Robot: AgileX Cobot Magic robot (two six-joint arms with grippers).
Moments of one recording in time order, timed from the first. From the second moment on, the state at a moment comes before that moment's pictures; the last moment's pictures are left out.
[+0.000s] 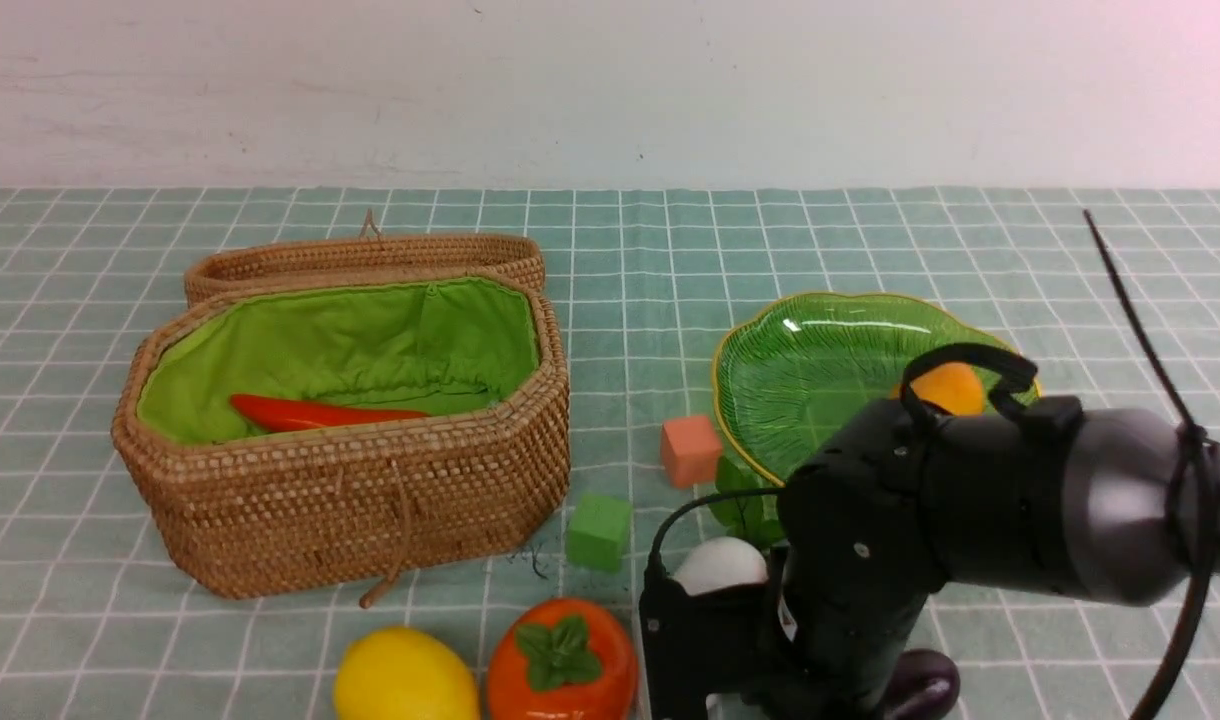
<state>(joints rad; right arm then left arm) 0.75 1.81 -1.08 0.01 0.82 -0.89 -0.04 -0.01 0.03 0.13 0.36 -0.24</state>
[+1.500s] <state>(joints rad) 0.75 2.20 -1.99 0.78 0.38 -1.13 -0.04 -0.01 0.03 0.13 0.36 -0.24</state>
